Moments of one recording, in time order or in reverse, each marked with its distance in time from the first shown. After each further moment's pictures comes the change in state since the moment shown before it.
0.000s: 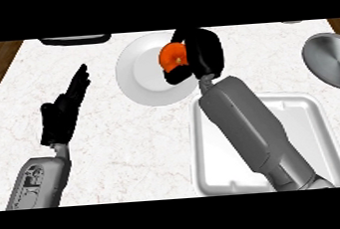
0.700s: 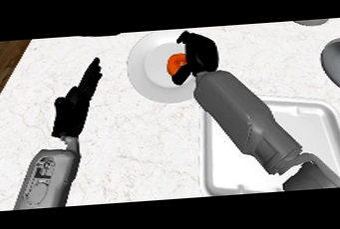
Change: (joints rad) left arm -0.057 -0.026 -0.034 0.020 -0.016 -0.014 -0.004; right arm -0.195 0.005 0.054 0.487 -0.195 -0.106 -0.006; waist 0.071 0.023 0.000
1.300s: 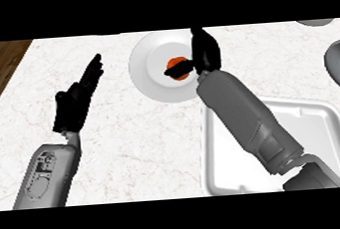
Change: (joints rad) left arm -0.036 0.000 0.010 0.031 0.007 -0.011 -0.002; right arm 0.017 0.000 -0.092 0.000 -0.272 -0.152 -0.226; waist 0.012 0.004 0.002
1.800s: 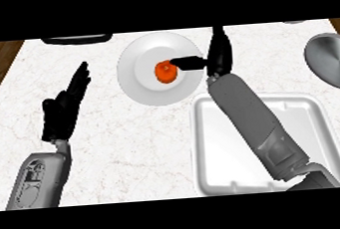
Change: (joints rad) left arm 0.063 0.024 0.039 -0.012 0.003 0.014 -0.010; right arm 0.087 -0.002 -0.133 -0.067 -0.199 -0.183 -0.208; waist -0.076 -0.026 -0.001
